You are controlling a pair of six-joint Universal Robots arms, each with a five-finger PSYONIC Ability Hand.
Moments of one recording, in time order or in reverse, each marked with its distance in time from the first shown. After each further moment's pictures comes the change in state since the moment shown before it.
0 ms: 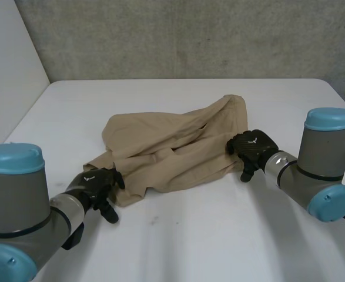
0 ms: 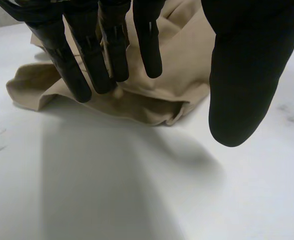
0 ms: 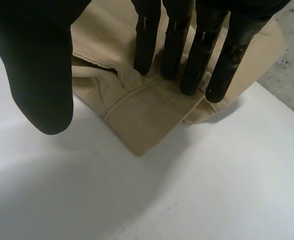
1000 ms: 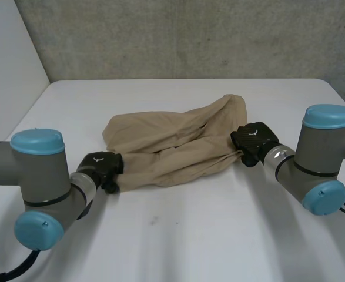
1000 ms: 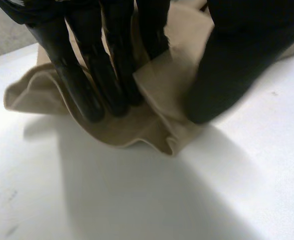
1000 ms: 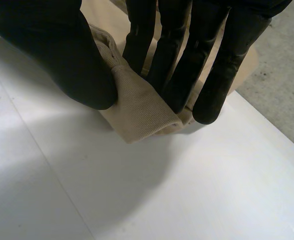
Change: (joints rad) left arm 0.005 -0.219 0.236 0.064 -0.014 0.136; right arm 0.003 0.022 -0.048 -0.042 0.033 -0.016; left_hand 0.557 0.556 0.544 0.551 0.543; right_hand 0.457 0.626 0.615 0.636 0.616
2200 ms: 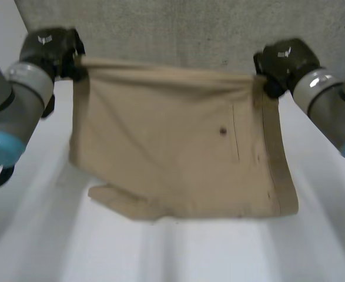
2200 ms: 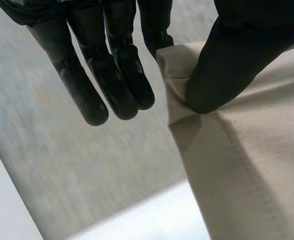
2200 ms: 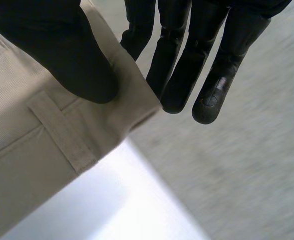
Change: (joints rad) left arm 0.062 0.228 0.419 -0.085 -0.059 -0.030; right arm 0.018 -0.289 -0.226 0.209 0.111 -0.021; left_hand 0.066 0.147 0.145 0.166 0.106; right_hand 0.014 0.013 0.019 0.004 0.021
